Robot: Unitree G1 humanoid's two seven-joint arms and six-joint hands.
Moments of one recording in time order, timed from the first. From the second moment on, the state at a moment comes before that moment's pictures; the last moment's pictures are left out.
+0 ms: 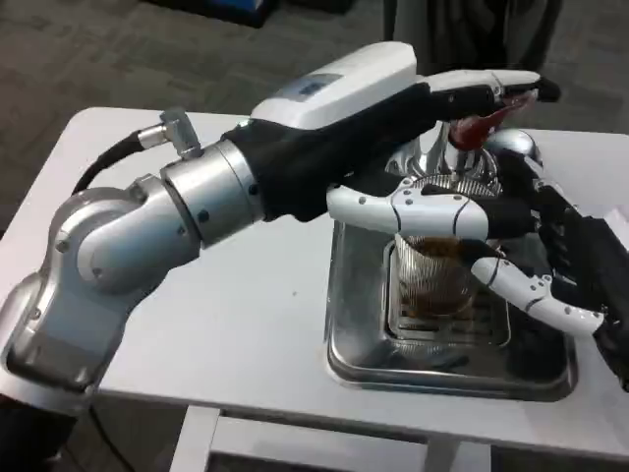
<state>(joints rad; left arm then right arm) -0.86 0.54 -0.21 -0.05 0.20 -0.24 -0.58 -0.19 -0.32 -0.10 -0.28 -0.11 0.06 0.20</state>
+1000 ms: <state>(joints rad) -0.86 0.54 -0.21 -0.05 0.20 -0.24 -0.58 -0.22 -0.31 -0.07 -0.25 -0.09 0.06 0.20</state>
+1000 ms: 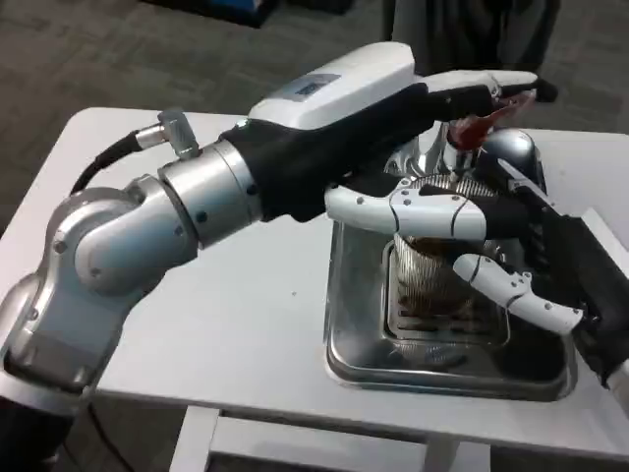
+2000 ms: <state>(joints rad) -0.84 0.53 -0.20 -0.07 0.16 -0.19 -0.58 -0.23 -0.31 -0.06 -0.24 -0.09 0.06 0.20</state>
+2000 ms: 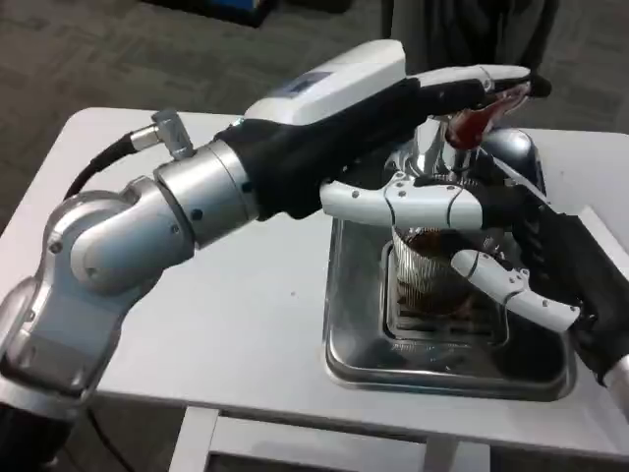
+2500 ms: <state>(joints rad) -0.82 0.50 -0.16 -0.07 0.16 -0.18 -0.57 -0.23 -0.31 -0.07 -0.24 -0.09 0.06 0.20</state>
